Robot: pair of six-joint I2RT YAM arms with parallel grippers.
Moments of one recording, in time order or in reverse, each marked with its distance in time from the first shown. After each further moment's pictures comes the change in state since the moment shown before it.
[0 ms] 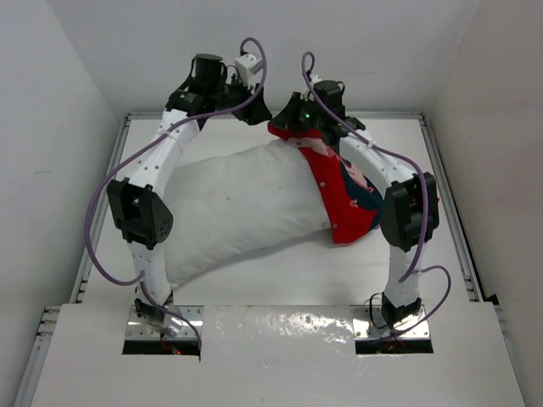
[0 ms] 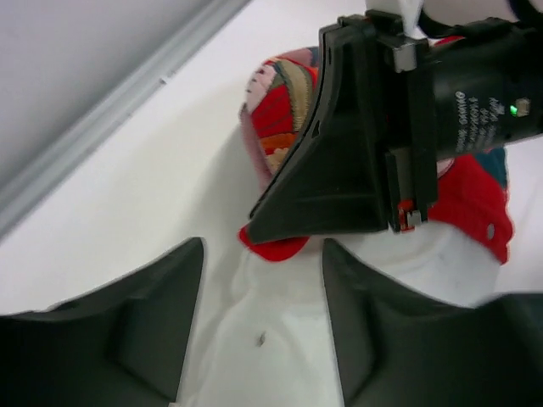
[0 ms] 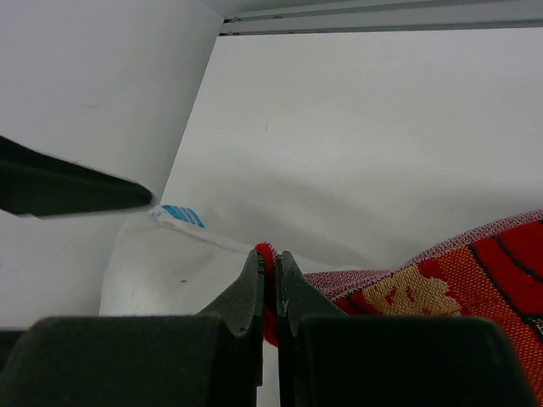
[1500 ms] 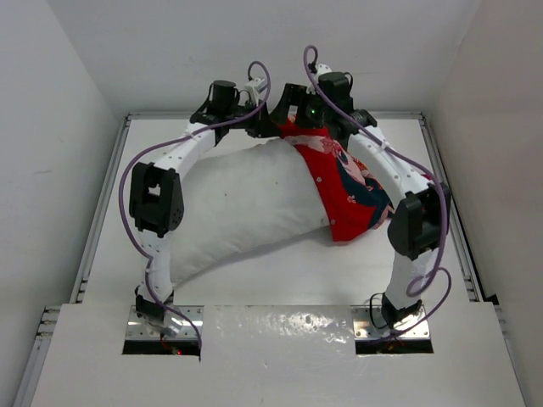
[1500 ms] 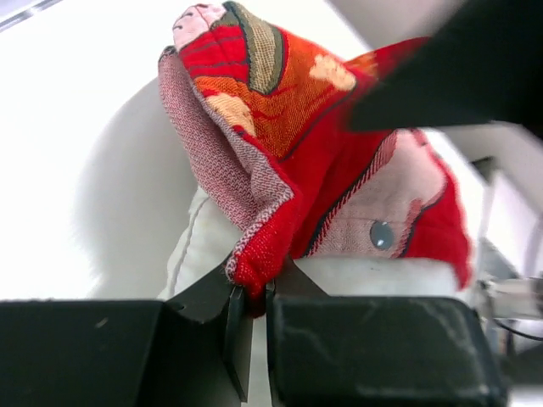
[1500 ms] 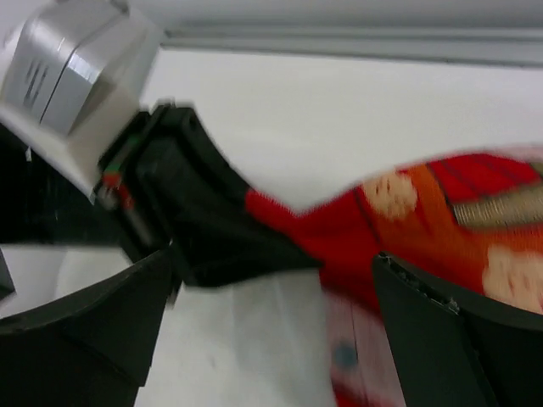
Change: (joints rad) left arm -0.008 0.185 -0.185 0.372 0.208 -0.349; right arm 0.002 -0.072 0.074 -0.166 0.150 -0.134
